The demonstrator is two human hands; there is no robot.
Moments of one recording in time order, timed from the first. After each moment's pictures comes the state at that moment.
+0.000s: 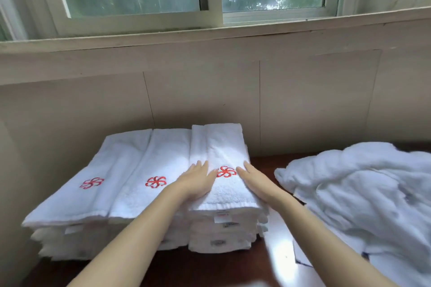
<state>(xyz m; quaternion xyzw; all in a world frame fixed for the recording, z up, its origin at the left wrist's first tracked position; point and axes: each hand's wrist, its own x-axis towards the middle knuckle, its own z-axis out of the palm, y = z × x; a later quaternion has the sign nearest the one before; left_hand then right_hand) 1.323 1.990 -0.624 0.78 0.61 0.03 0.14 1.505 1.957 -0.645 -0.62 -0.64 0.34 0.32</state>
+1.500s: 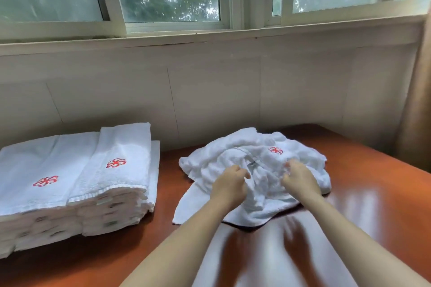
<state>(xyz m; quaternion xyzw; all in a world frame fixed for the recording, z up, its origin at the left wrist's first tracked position) 1.641 1.806 -0.654 0.88 0.41 0.22 0.11 1.820 1.749 -0.658 -0.82 -0.47 0.02 0.33</state>
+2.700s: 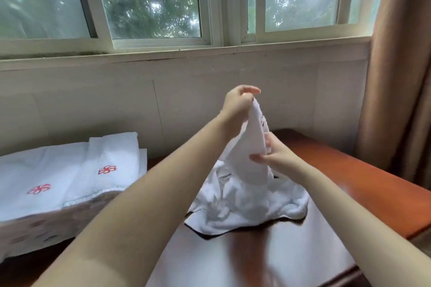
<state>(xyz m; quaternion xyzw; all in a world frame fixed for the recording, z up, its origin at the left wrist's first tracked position) 1.693 1.735 -0.444 0.68 0.27 0.44 0.52 1.799 1.672 -0.549 -0.61 -0.56 0.25 0.50</state>
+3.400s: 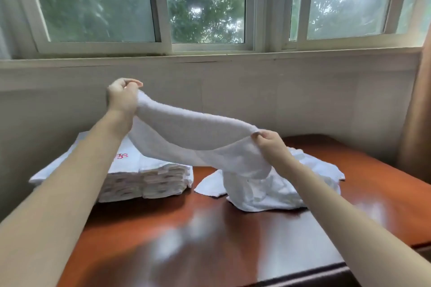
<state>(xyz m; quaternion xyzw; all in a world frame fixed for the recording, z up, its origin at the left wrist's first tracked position) 1.369 1.731 -0.414 0.53 0.46 0.68 0.22 1.645 1.647 -0.517 -0.57 -0.56 0.21 0.56</state>
